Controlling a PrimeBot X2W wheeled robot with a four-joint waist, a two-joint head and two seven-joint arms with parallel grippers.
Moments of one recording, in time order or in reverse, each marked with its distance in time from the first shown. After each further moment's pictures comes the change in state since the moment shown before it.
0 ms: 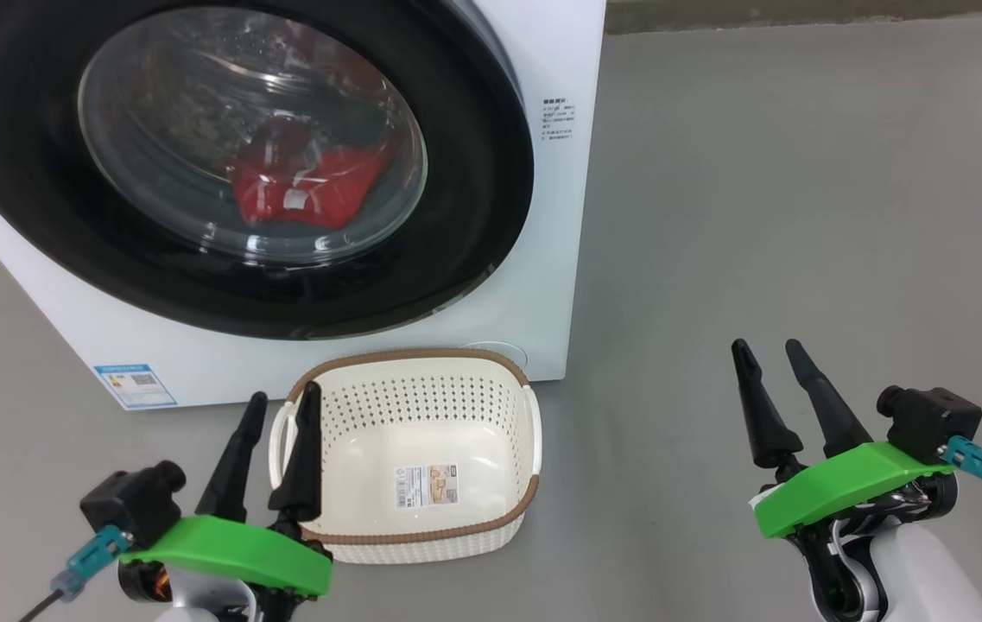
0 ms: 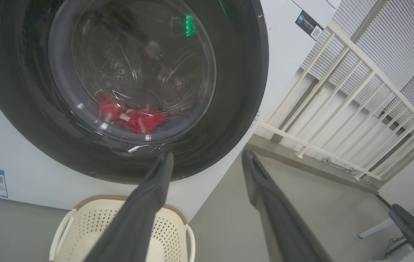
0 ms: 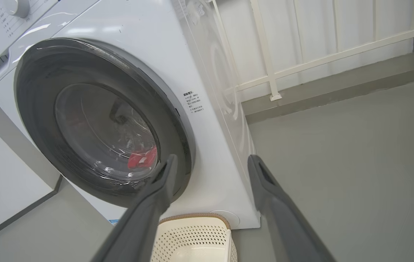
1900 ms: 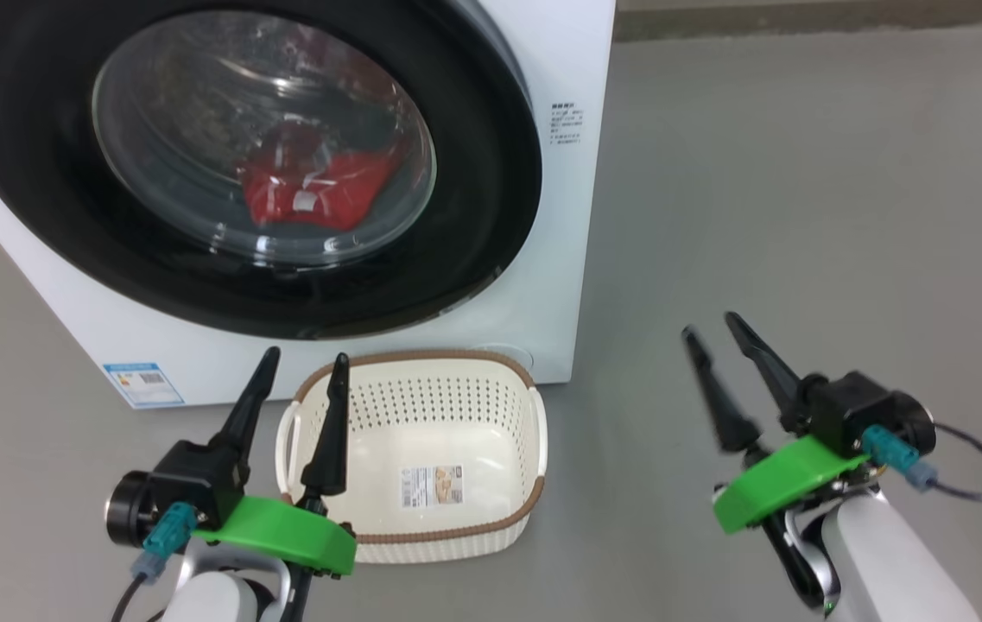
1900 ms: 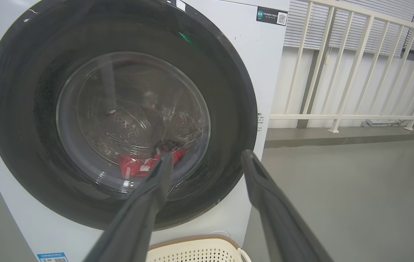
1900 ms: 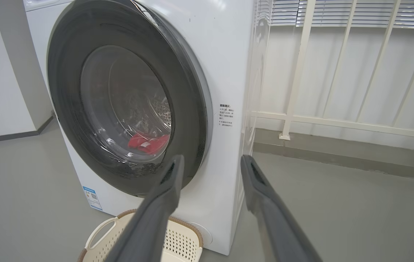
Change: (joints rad) left arm -0.077 0.009 -0.046 0.046 0.391 0.034 -0.098; right arm -0.074 -0.015 0.098 0.052 -0.357 0.000 -0.104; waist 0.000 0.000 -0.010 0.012
